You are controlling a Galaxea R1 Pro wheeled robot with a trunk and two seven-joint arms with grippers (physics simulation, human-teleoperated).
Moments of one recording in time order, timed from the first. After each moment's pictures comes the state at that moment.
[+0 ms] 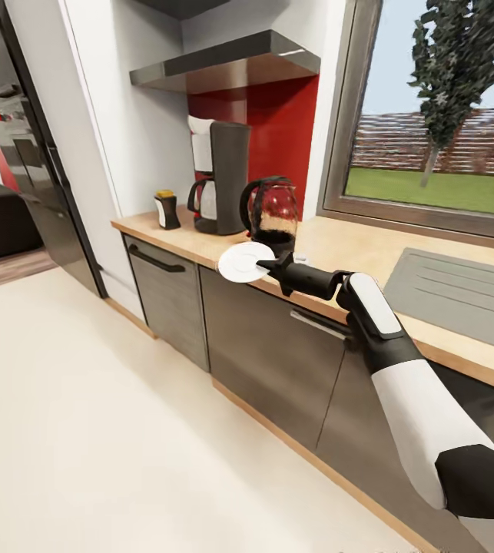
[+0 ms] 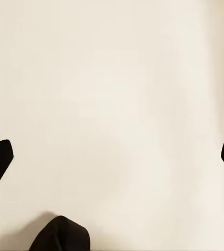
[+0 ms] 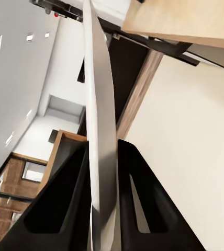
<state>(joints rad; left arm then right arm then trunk) -0.15 0.42 0.15 -0.22 0.76 0.14 -0.61 -1.07 0.00 0.18 -1.05 -1.57 0.80 -0.23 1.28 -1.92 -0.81</state>
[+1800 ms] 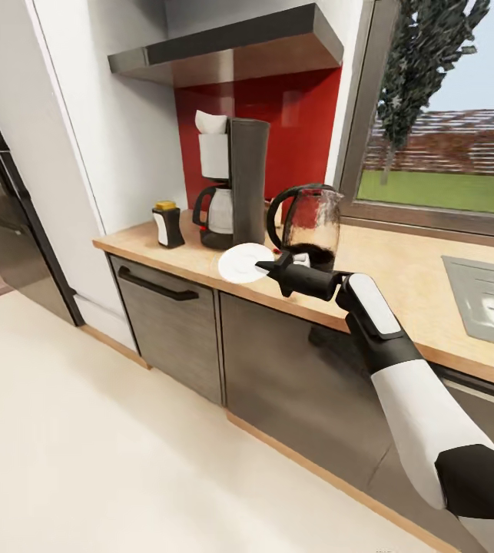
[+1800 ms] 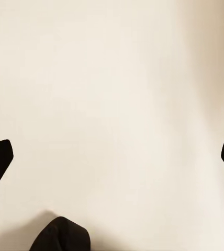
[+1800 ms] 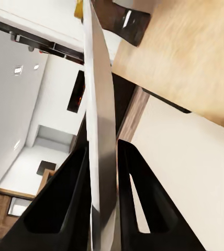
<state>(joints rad) -0.15 0.42 0.15 -0.22 0.76 0.13 -0.61 -1.07 0.00 0.19 -1.05 -1.57 0.80 -0.22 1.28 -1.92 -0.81</state>
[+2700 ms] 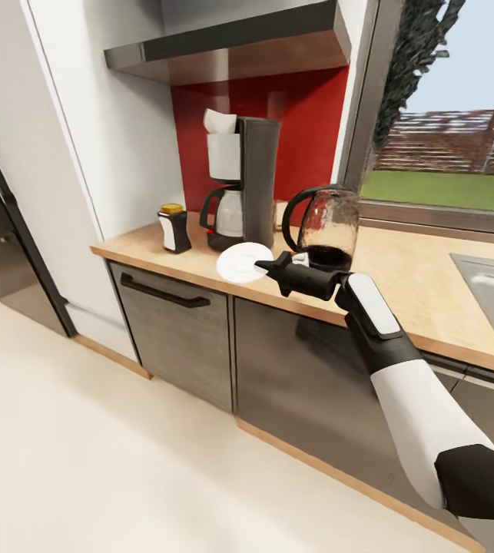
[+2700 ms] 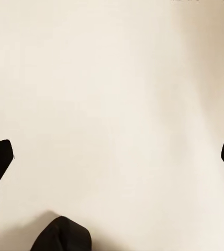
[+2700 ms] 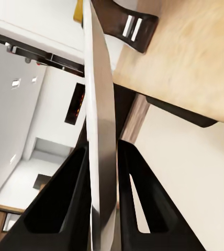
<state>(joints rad) -0.15 0.42 0.15 -0.22 0.76 0.13 -0.61 -1.07 0.00 0.19 -1.05 -1.57 0.80 -0.22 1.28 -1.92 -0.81</state>
